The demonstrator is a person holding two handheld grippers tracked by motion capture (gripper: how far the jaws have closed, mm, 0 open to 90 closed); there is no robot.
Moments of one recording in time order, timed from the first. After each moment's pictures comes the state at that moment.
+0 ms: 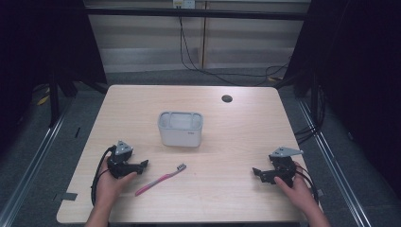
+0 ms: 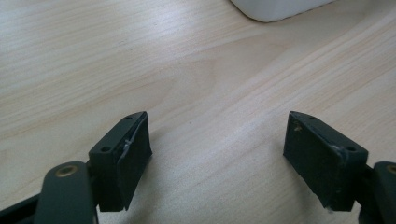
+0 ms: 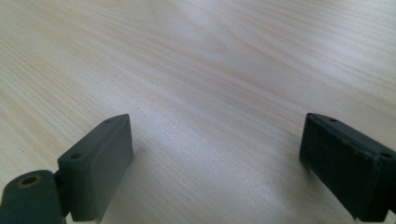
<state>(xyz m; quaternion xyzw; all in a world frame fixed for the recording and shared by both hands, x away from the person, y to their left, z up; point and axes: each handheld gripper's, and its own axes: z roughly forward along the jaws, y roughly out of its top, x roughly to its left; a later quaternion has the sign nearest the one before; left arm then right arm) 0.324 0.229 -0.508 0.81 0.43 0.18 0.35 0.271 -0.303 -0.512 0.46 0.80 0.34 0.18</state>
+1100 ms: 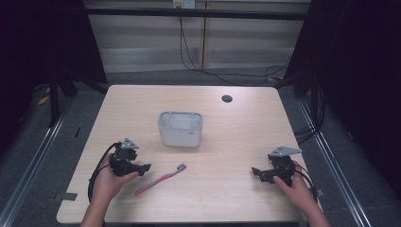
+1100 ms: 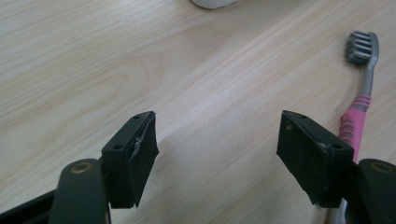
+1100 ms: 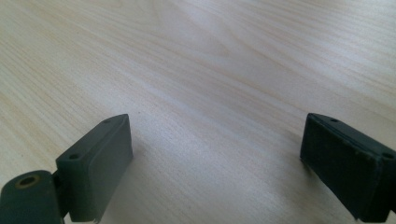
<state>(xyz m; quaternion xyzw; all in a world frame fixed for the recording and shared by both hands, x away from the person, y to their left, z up) 0.320 0.210 -0.473 0.86 0.40 0.10 0.29 0.274 -0.301 -0.512 0.46 0.80 0.34 0.18</state>
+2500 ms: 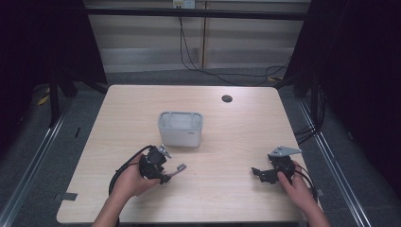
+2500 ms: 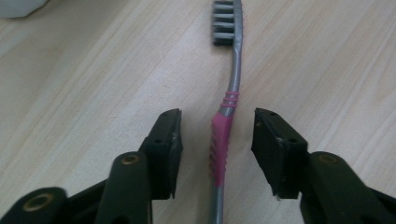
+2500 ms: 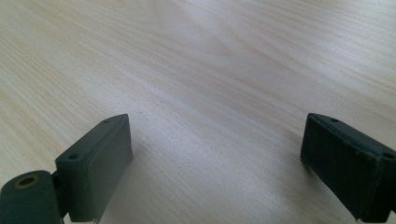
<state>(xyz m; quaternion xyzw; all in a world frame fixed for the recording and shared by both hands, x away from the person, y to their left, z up) 0.311 0.128 -0.468 0.94 0.27 0.01 0.19 0.273 -0.301 -0.512 0.46 0.80 0.34 0.18</state>
